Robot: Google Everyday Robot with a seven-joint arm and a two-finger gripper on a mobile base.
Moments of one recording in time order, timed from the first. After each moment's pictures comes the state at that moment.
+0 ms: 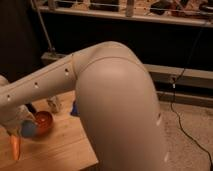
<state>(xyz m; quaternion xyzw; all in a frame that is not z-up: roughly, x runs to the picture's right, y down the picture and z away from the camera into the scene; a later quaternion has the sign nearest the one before) -0.362 0.131 0.616 -0.27 0.01 0.24 0.93</state>
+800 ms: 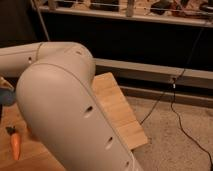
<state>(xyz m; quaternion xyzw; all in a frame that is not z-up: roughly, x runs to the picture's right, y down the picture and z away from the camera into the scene) -0.446 -0.002 0.621 -0.21 0.04 0.29 0.93</state>
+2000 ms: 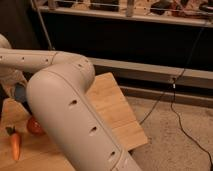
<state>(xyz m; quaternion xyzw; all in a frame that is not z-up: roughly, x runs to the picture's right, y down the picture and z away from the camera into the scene) -0.436 -0.005 0.717 -0.29 0.05 0.32 0.90</state>
